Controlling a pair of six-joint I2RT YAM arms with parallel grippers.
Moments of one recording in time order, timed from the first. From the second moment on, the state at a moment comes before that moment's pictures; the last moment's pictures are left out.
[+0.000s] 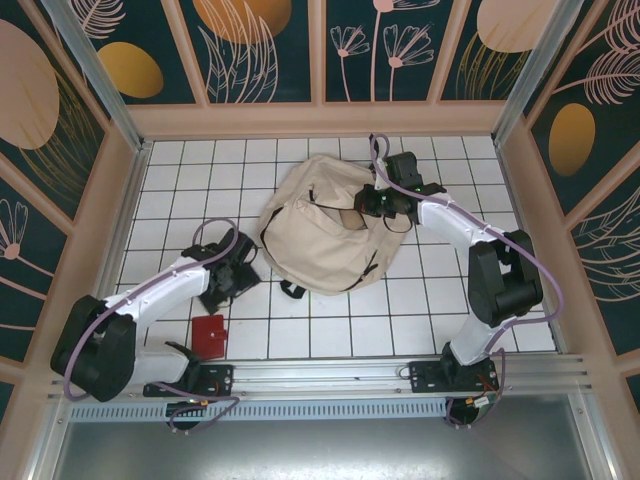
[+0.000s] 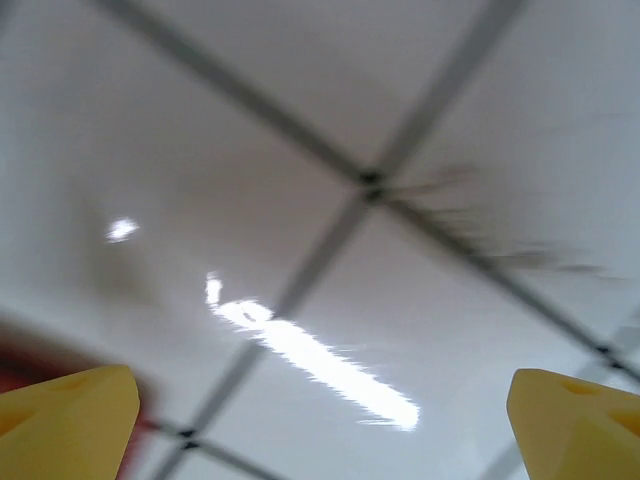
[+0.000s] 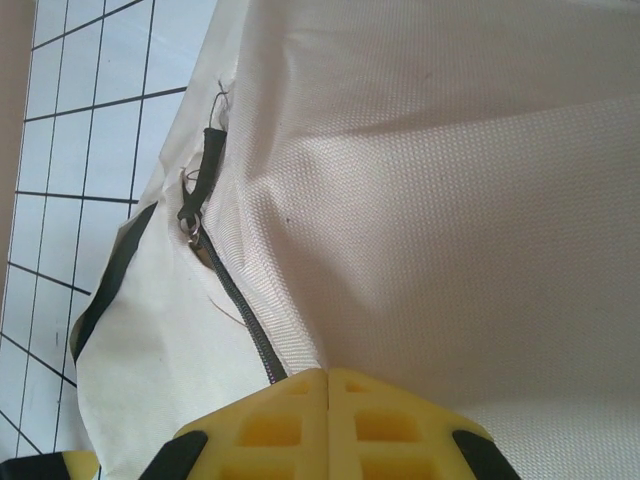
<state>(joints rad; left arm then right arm) -0.51 1.29 0.69 -0.85 -0.14 -1.17 0.38 1.69 1.20 -0.35 -0.40 0.48</state>
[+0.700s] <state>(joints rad) -0.50 1.30 0.62 -0.82 -0.13 -1.20 0.37 1.69 1.20 -0.35 -0.39 0.48</state>
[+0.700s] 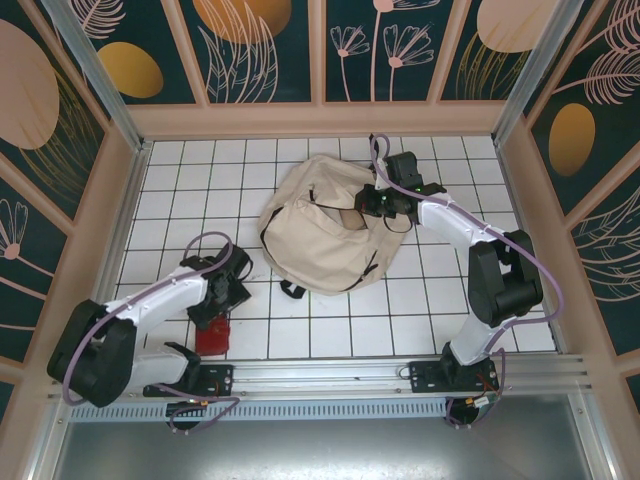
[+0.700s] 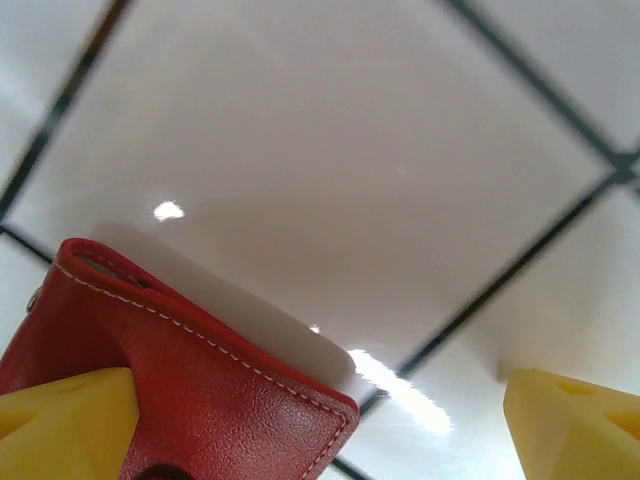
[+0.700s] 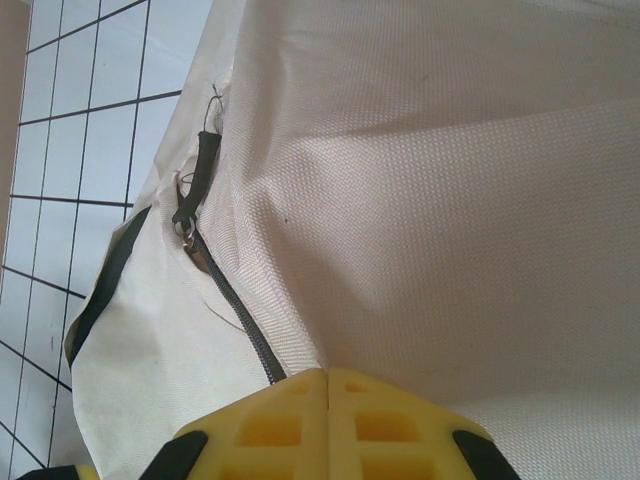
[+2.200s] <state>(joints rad) -0.45 1.36 0.59 -0.46 0.30 -0.82 0.37 1.69 1.20 -0.35 -0.39 0.49</state>
